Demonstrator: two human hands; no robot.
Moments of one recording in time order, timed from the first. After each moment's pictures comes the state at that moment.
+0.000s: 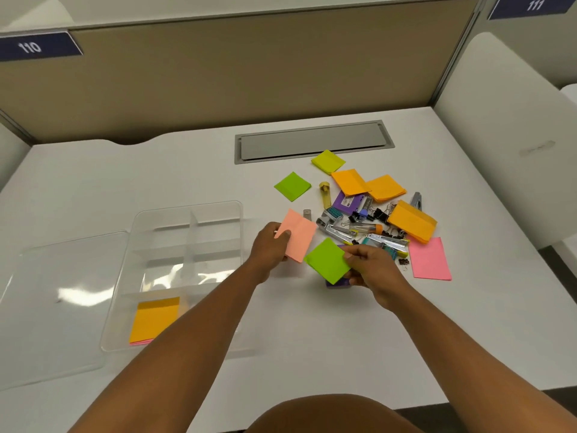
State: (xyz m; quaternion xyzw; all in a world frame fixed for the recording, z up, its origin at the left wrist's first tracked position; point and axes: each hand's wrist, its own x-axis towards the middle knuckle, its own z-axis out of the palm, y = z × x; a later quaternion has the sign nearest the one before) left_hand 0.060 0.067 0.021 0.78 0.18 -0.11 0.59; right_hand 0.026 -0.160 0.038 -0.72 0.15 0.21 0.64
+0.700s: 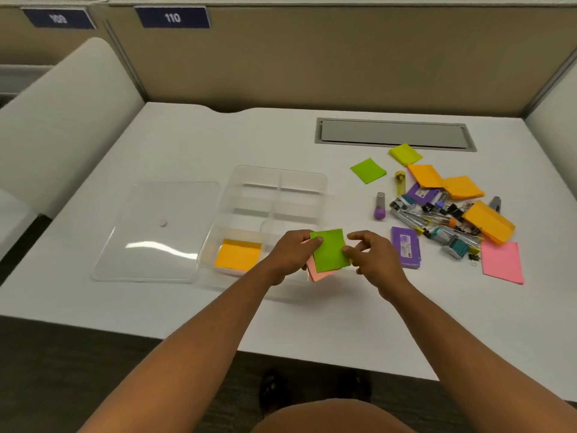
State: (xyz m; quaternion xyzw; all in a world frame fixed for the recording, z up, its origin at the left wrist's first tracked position) left_hand -0.078 0.157 0.058 0.78 0.15 -0.14 0.60; right_hand -0.040 -0.035 0.045 -0.85 0.00 0.14 0.51
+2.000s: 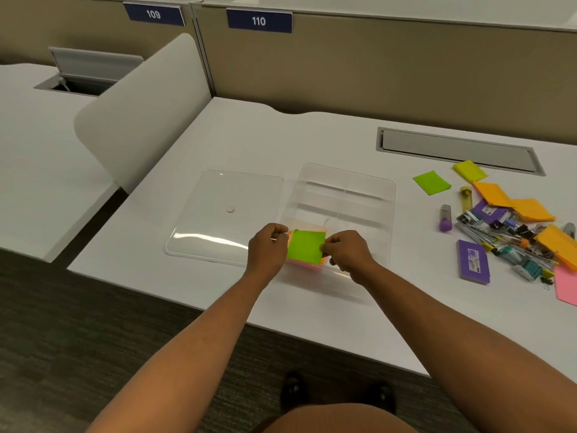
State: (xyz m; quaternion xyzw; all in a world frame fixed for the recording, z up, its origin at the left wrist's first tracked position) left_hand -0.166 0.307 0.046 0.76 0.32 0.10 0.55; right_hand -0.081 0.149 0.053 -0.86 -0.05 0.25 0.44
